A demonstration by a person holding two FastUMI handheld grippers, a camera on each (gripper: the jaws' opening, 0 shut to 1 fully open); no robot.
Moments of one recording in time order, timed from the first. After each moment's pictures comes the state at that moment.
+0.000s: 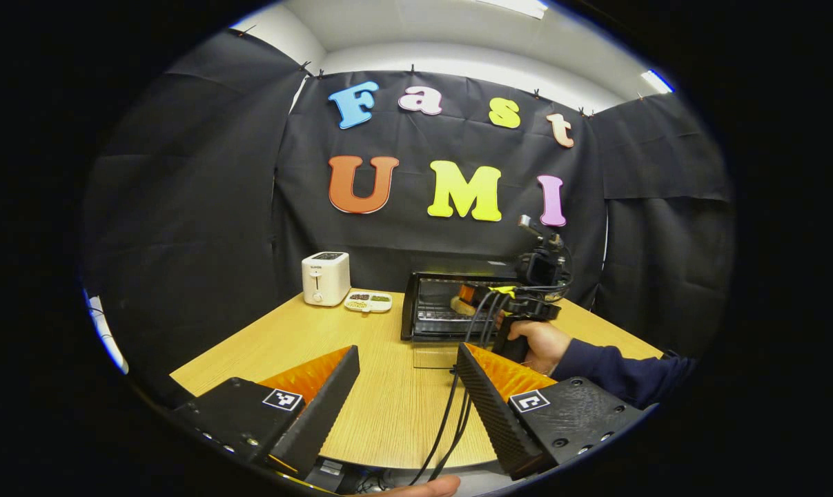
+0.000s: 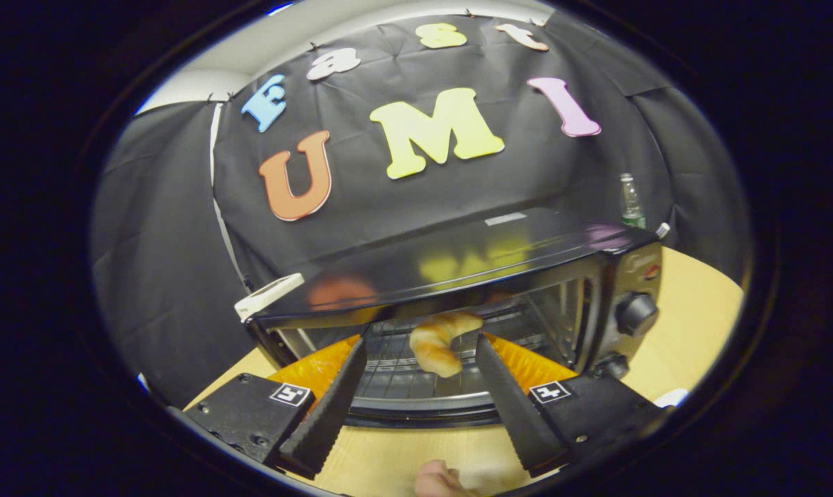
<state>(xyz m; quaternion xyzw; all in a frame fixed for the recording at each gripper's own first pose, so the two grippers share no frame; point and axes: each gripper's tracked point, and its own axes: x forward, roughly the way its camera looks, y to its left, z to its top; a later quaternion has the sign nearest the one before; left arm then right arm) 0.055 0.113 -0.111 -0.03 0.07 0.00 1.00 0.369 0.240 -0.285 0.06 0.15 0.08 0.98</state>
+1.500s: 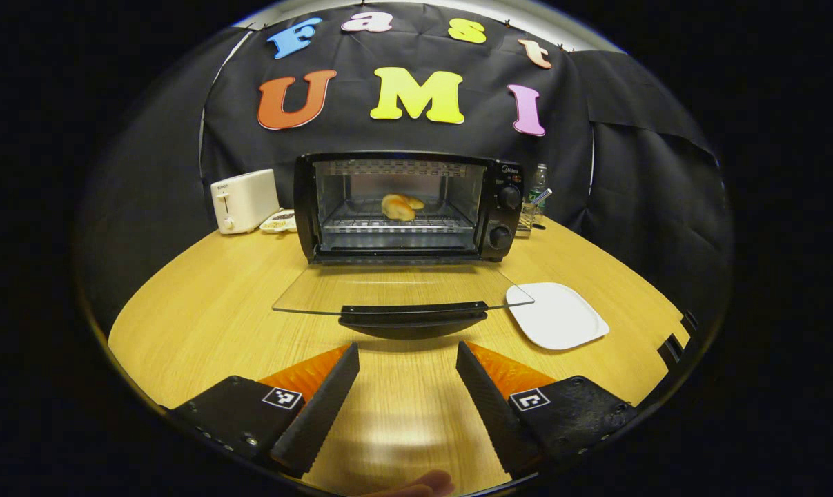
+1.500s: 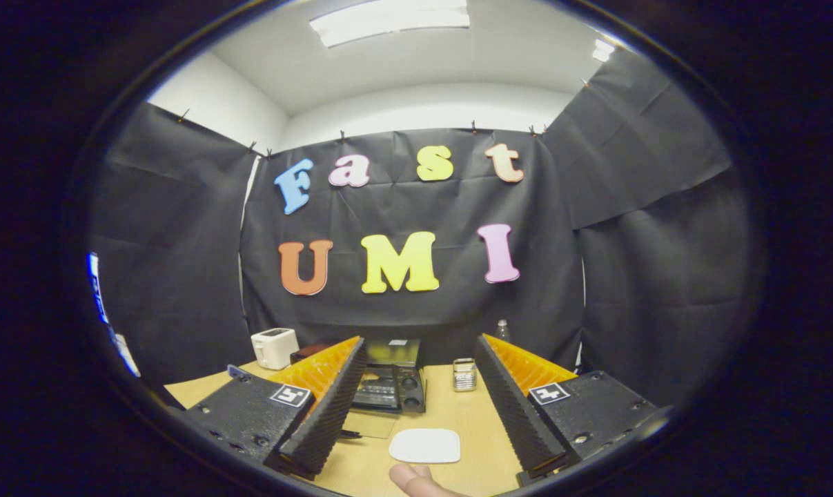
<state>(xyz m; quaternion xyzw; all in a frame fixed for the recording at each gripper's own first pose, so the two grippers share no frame) 0.160 -0.032 -0.270 -0.01 0.24 -0.08 0.97 0.068 0.058 -0.041 -0.03 -0.02 0.04 1.00</state>
